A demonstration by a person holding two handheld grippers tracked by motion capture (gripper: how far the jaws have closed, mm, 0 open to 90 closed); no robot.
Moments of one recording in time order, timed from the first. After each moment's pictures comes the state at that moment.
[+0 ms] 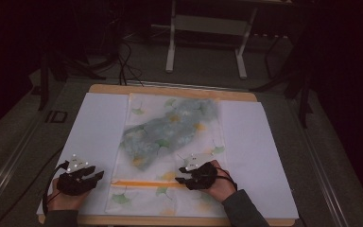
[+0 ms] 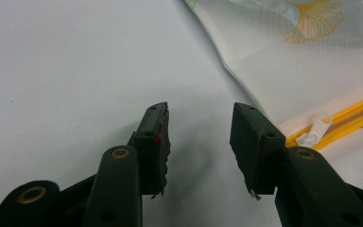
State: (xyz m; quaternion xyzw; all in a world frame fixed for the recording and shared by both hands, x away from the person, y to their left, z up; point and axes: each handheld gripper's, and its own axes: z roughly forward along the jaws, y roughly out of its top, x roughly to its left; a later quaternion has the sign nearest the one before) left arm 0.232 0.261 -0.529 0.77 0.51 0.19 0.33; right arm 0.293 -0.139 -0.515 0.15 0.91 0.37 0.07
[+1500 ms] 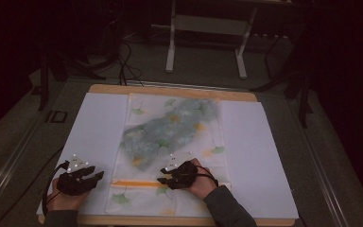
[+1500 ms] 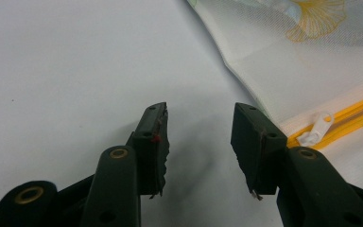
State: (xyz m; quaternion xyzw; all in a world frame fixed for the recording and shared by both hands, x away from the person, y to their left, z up) left arm 0.232 0.261 -0.528 0.77 0.51 0.19 0.33; right arm 0.298 -0.084 -0.523 0.11 0.92 0.38 0.05
